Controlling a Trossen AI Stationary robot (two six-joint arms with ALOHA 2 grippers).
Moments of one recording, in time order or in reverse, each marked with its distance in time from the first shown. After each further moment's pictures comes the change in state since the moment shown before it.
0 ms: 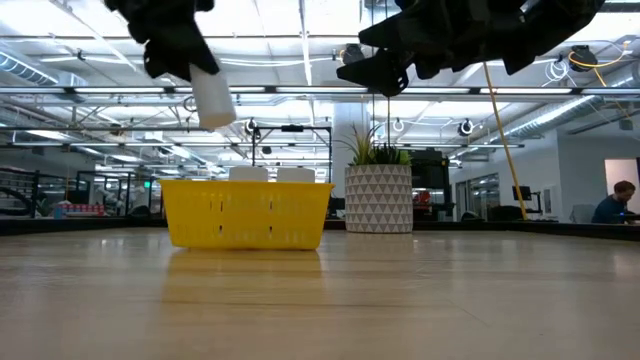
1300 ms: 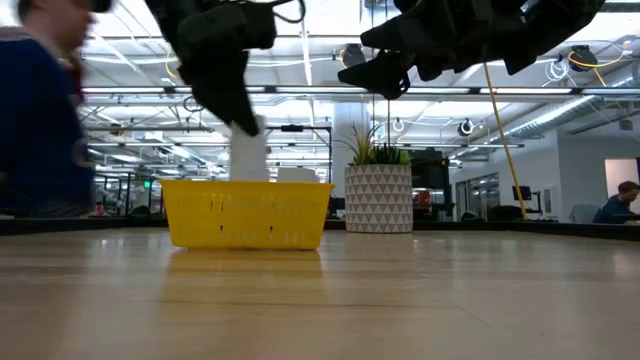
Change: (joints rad) left arm -0.021 0.413 0.177 -0.002 -0.013 0.114; right arm 0.003 0.000 0.000 -0.020 -0.007 0.020
